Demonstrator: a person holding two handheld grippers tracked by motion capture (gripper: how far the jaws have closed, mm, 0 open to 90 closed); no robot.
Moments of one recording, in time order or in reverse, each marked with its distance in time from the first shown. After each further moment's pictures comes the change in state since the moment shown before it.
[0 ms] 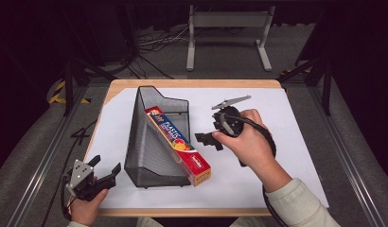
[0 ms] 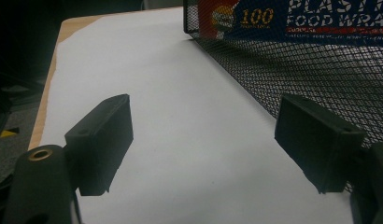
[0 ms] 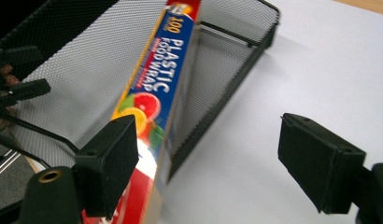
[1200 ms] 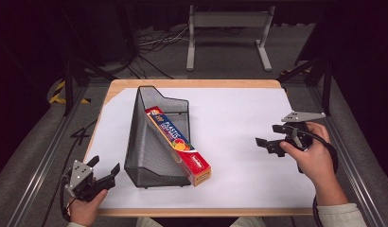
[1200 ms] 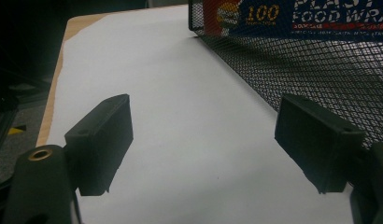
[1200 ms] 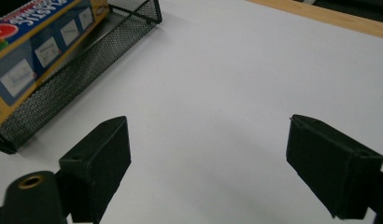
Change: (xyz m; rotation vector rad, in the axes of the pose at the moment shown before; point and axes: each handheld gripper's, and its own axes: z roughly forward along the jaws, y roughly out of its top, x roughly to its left) left arm 0.001 -0.002 -0.001 0.008 0.018 0.000; right arm -0.127 -0.096 -0.061 -0.123 -0.102 -0.019
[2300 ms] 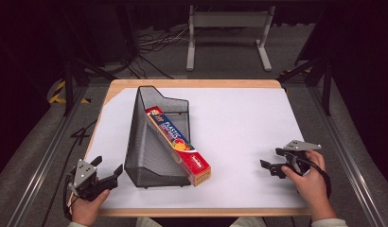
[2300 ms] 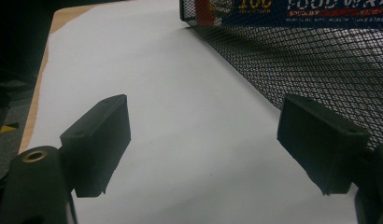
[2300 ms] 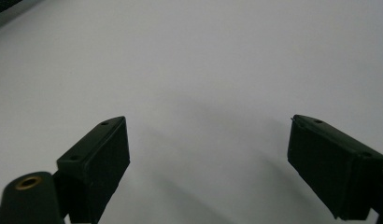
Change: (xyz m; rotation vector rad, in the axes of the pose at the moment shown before) left arm -0.002 -0.001 0.007 0.036 -0.024 0.018; right arm -0.029 -0.106 0.042 -0.002 -0.021 0.053
